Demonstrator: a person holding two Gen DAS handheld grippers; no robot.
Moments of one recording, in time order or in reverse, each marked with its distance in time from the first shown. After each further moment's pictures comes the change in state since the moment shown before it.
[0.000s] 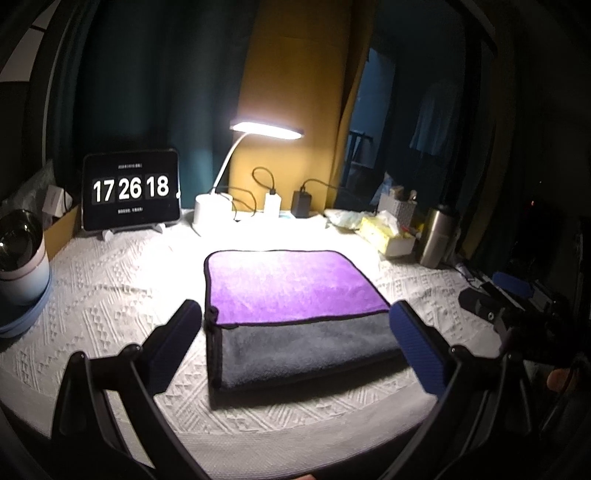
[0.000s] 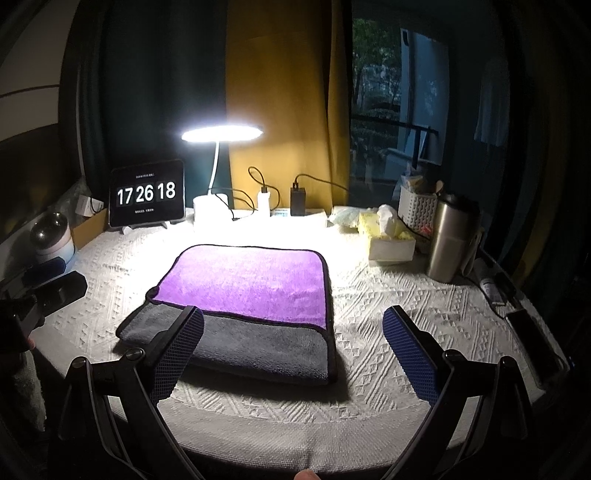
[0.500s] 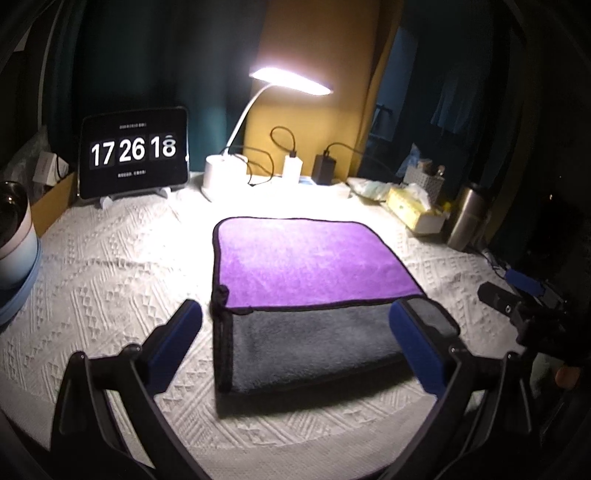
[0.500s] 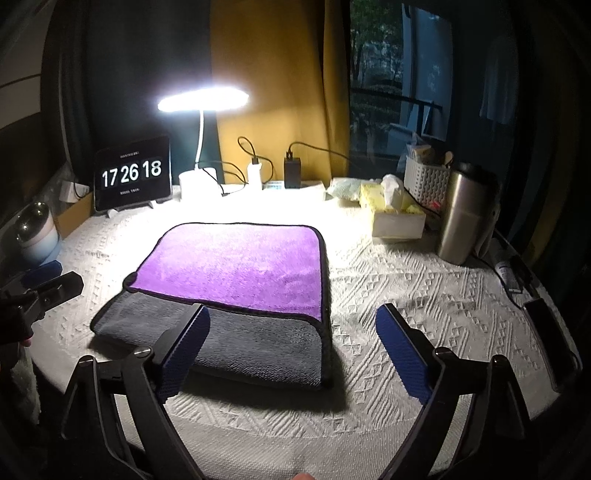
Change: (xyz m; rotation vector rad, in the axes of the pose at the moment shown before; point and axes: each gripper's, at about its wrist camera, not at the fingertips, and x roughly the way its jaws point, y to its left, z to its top) left arm 0.058 0.020 -0.004 -0.041 0.132 0.046; right arm 0.055 -0.017 -0.001 0.014 0.103 0.009
